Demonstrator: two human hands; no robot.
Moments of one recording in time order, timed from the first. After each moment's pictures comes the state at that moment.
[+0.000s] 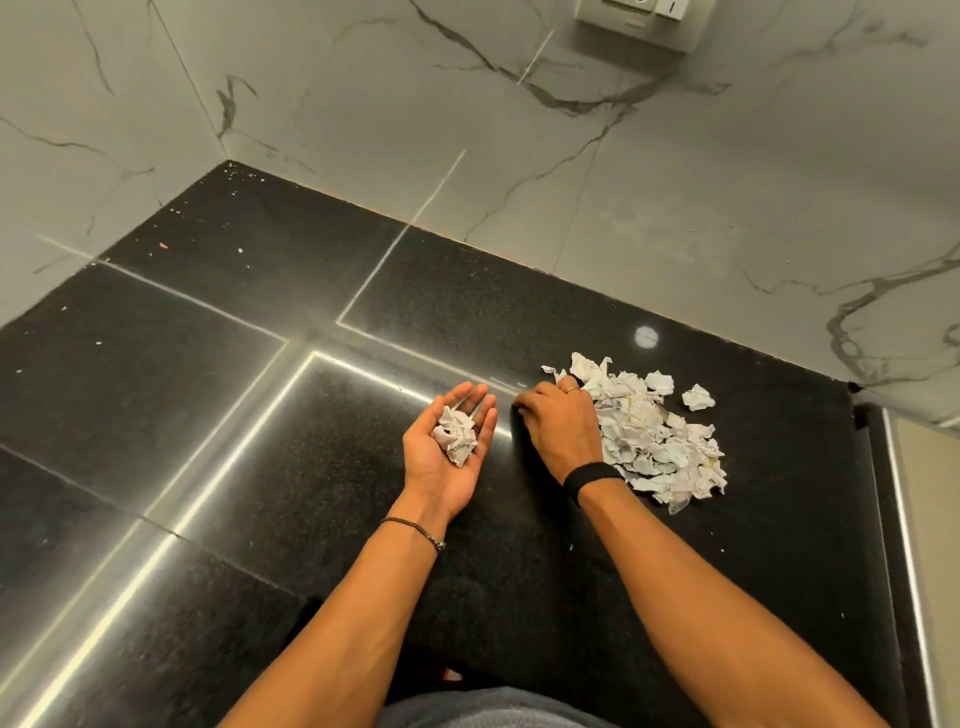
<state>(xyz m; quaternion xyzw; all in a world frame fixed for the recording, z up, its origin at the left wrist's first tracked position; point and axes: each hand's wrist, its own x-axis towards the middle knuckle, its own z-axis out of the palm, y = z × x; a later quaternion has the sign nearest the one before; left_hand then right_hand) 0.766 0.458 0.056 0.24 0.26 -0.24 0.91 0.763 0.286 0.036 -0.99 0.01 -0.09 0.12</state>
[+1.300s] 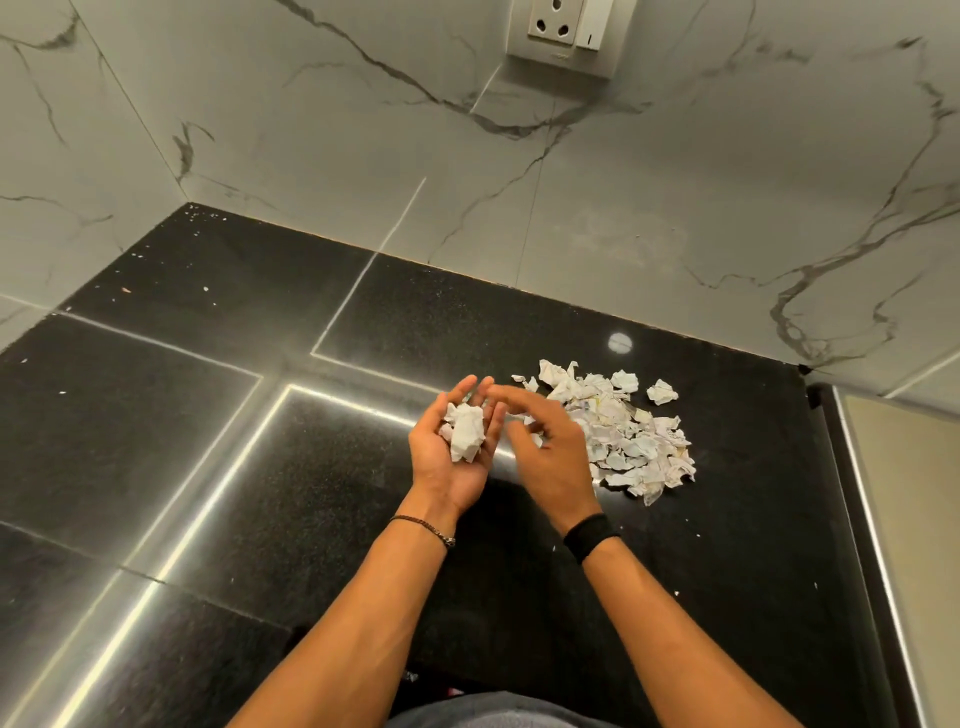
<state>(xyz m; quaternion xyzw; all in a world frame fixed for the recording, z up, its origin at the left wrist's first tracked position) 0.767 0.426 0.079 0.21 0.21 -0.28 0.91 0.701 0.320 0.109 -0.81 0.07 -0.20 0.54</state>
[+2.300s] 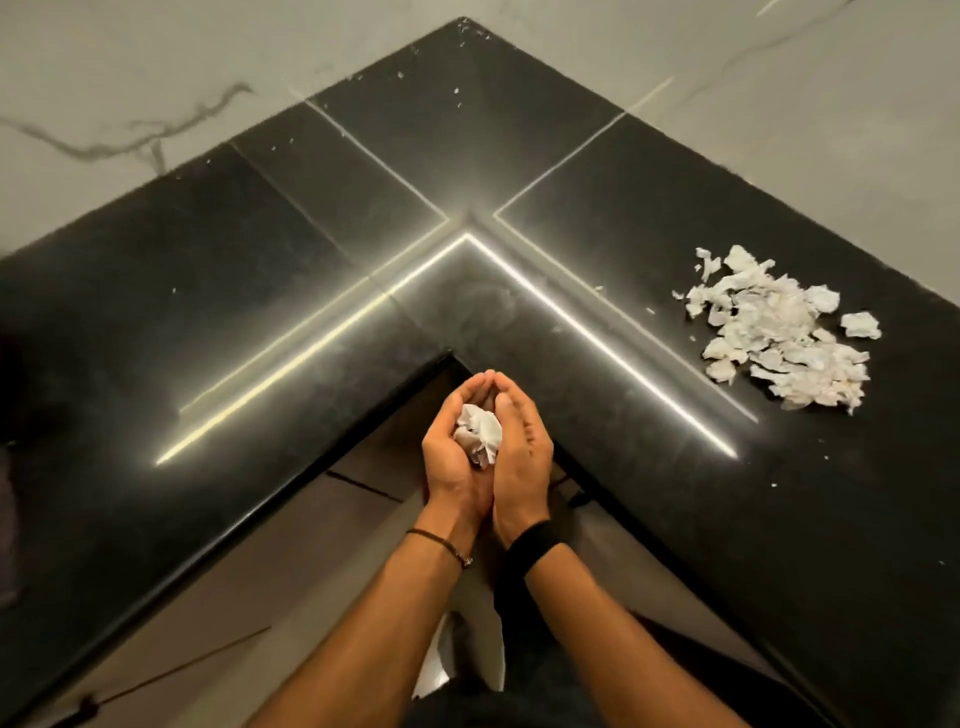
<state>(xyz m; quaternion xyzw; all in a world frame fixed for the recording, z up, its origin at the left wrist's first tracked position) 0.509 0.536 0.064 0.20 0.35 0.02 0.91 0.502 0.492 0.061 -0.54 0.20 0.03 0.82</state>
